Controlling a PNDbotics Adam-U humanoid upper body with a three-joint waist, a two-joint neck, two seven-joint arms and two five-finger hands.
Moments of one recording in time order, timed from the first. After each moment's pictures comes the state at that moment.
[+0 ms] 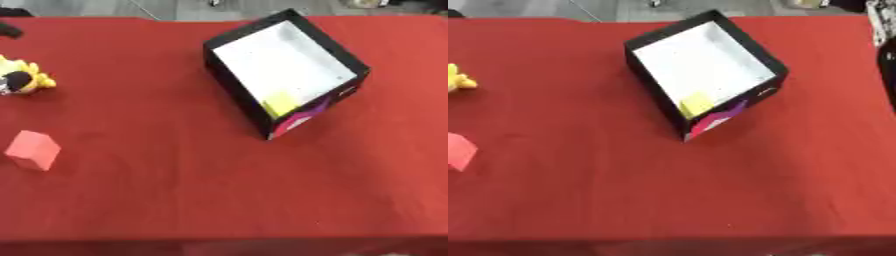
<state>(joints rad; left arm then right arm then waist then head) -0.81 0.80 -0.30 -1.27 -0.40 -0.43 -0.22 -0.72 -0.82 -0.08 -1.41 -0.65 -0.06 0.76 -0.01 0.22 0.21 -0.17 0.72</state>
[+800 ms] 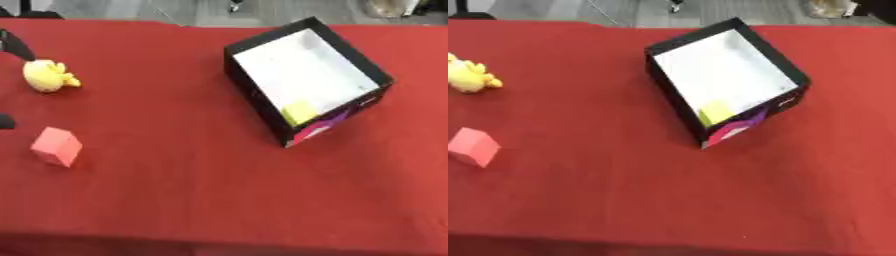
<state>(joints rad) -0.84 0.91 -0.32 -1.28 -0.38 -0.62 -0.49 -0.69 -0.83 -0.09 -1.41 -0.64 -0.09 0.75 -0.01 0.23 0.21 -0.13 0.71</state>
